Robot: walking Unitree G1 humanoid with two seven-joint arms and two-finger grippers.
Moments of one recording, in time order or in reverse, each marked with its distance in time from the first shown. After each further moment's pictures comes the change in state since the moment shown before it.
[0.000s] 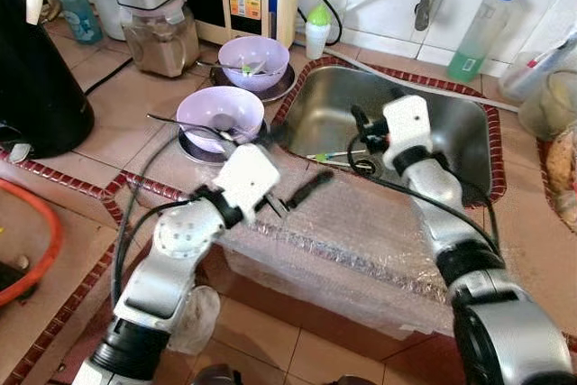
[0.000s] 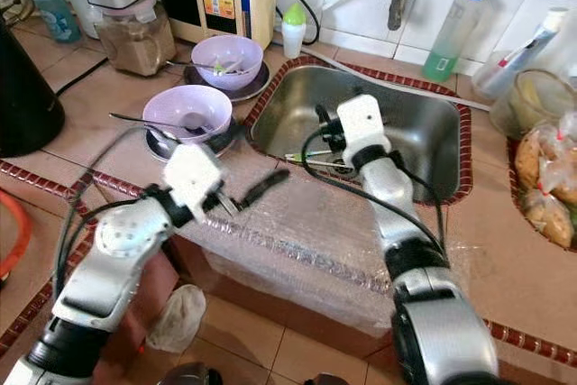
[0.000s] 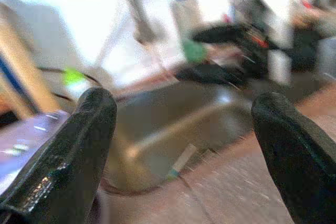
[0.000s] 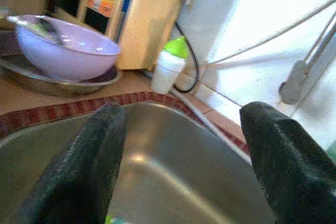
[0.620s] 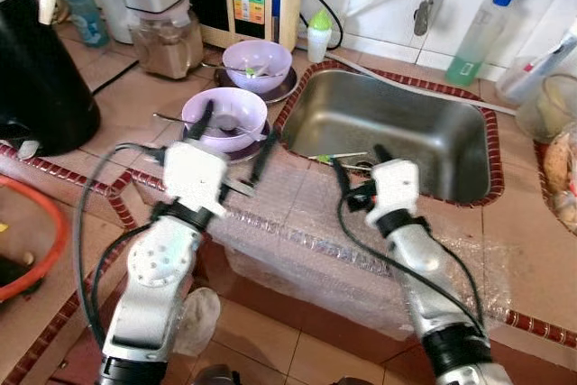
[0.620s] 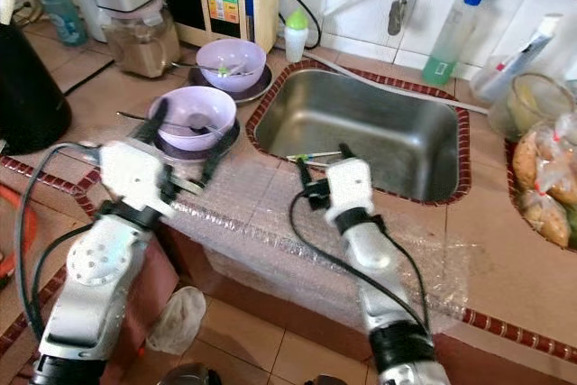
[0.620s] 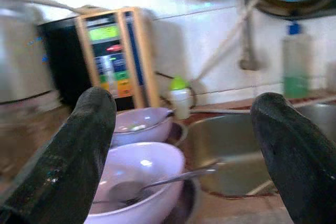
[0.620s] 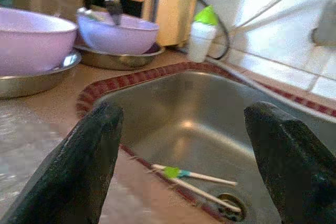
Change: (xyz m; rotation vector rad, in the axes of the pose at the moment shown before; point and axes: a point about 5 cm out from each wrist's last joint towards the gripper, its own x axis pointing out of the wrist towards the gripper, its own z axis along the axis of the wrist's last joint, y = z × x) left arm -0.032 0.022 0.002 -0.077 -0.048 0.446; right arm -0.056 0.044 -0.016 0.195 0.060 -0.040
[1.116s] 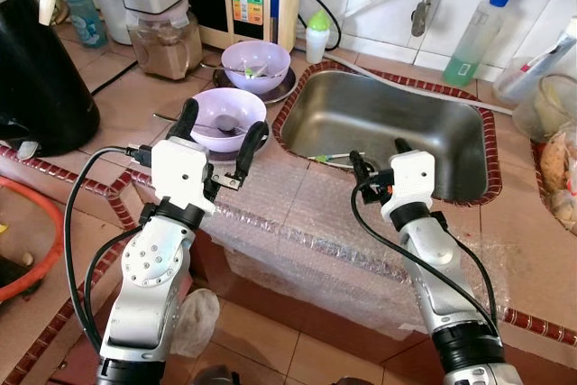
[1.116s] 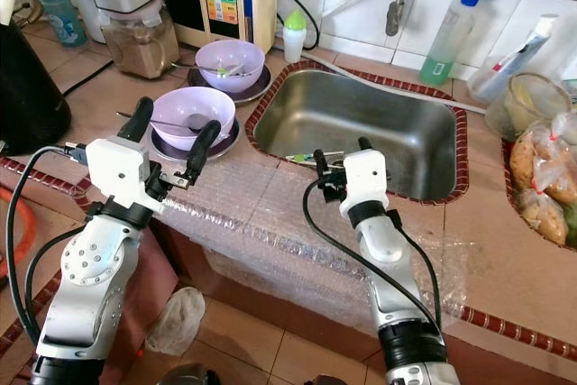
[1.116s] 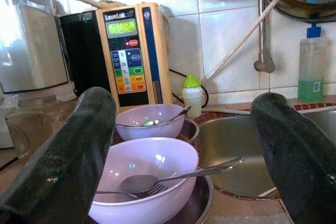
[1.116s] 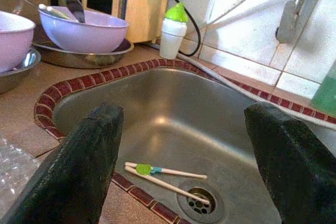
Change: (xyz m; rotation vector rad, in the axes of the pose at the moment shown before) left arm -0.002 0.004 -0.002 -0.020 0.012 0.042; right arm 0.002 -0.010 0.006 -0.007 0.036 -0.066
